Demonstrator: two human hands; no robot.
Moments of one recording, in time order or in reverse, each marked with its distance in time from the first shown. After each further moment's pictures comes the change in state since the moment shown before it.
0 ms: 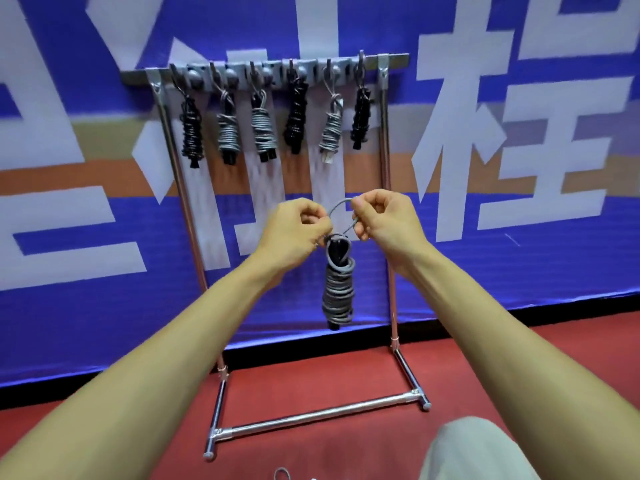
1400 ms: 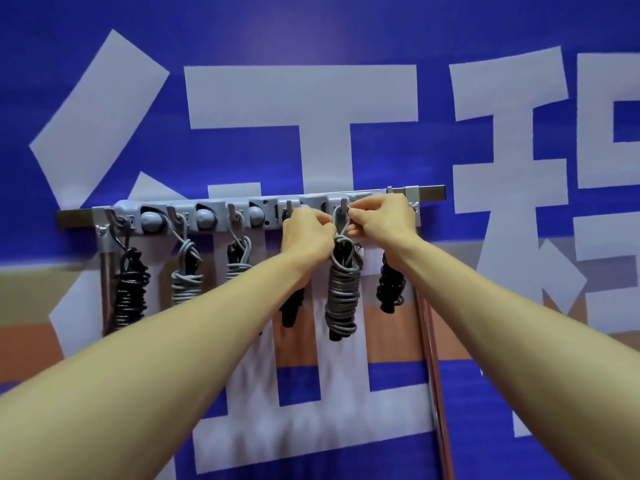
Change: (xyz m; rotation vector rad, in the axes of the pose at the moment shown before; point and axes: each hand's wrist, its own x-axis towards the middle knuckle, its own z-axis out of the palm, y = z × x) left_hand 0.361 0.020 -0.004 0.099 0.275 0.059; right_hand 0.374 -0.012 0.024 -0.159 0.228 -0.088
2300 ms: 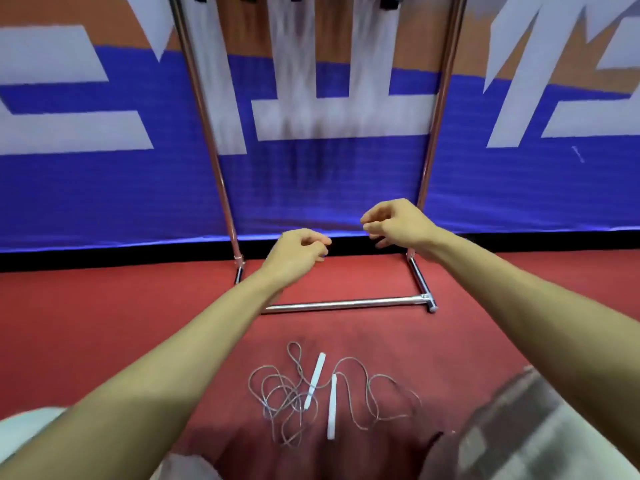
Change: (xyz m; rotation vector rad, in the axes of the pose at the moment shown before) left_hand -0.458 -0.158 -0.095 -0.062 -0.448 -0.620; right_hand -0.428 0.131 -0.079 -0.392 -0.696 0.489
